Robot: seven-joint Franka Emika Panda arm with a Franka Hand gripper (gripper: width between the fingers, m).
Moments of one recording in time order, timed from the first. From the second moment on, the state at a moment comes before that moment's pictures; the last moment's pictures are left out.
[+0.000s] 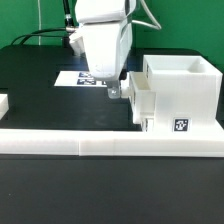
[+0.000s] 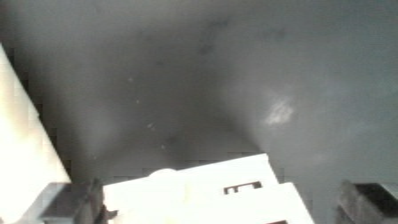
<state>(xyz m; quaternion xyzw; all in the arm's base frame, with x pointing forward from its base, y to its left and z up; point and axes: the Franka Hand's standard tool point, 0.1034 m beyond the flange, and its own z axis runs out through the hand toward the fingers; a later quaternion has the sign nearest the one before) 0.567 0.009 0.070 -0.78 -0.63 -0.03 0.06</state>
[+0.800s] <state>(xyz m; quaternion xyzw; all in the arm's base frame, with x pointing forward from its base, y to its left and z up) 0.562 0.008 0.071 -0.78 -0.63 -0.01 0.07</state>
